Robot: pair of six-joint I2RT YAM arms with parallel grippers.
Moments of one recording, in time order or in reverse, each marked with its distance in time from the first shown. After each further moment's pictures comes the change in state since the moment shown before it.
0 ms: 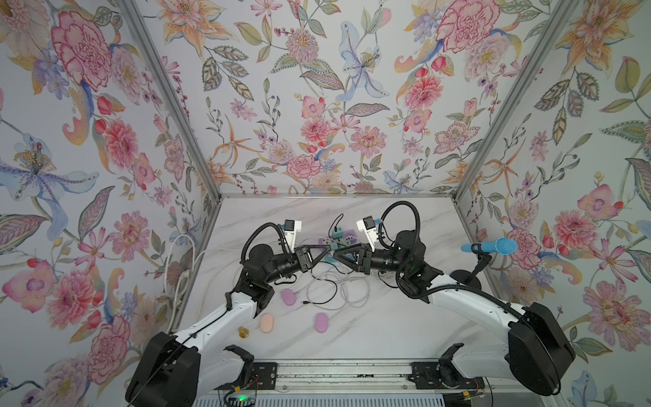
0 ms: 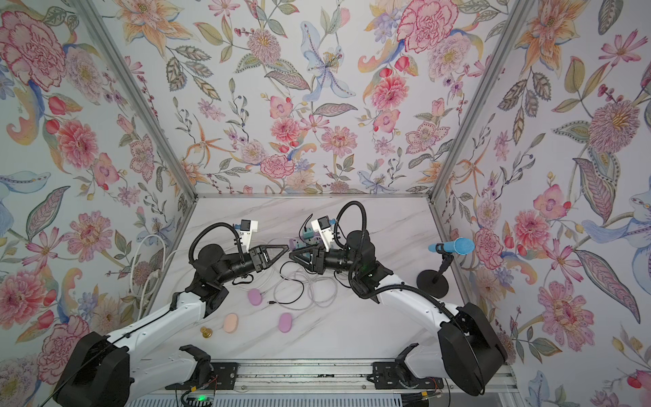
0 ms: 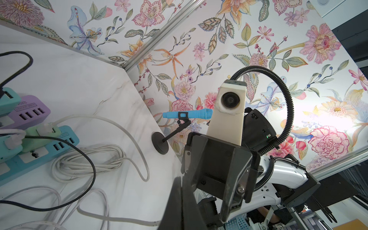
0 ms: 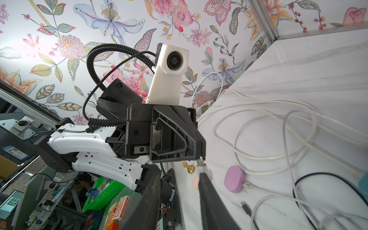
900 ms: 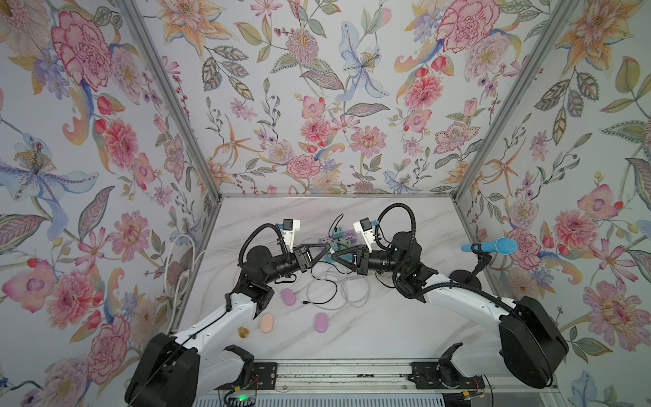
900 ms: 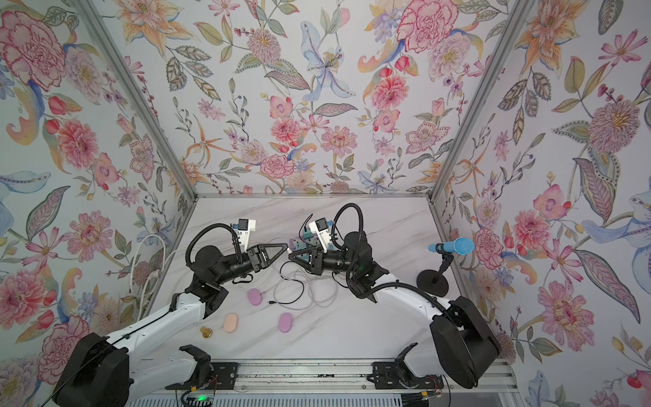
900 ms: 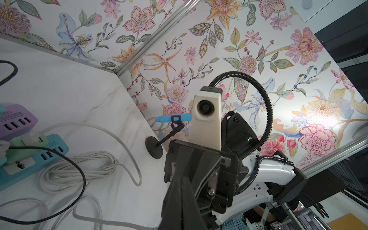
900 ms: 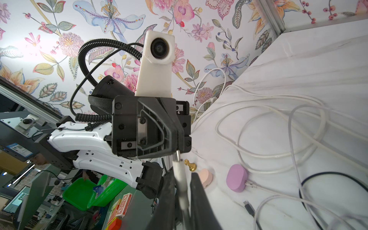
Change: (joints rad) left arm 0.000 -0.005 -0.010 0.068 0.000 -0.030; right arm 0.007 0.046 -0.014 0.074 -0.028 0.029
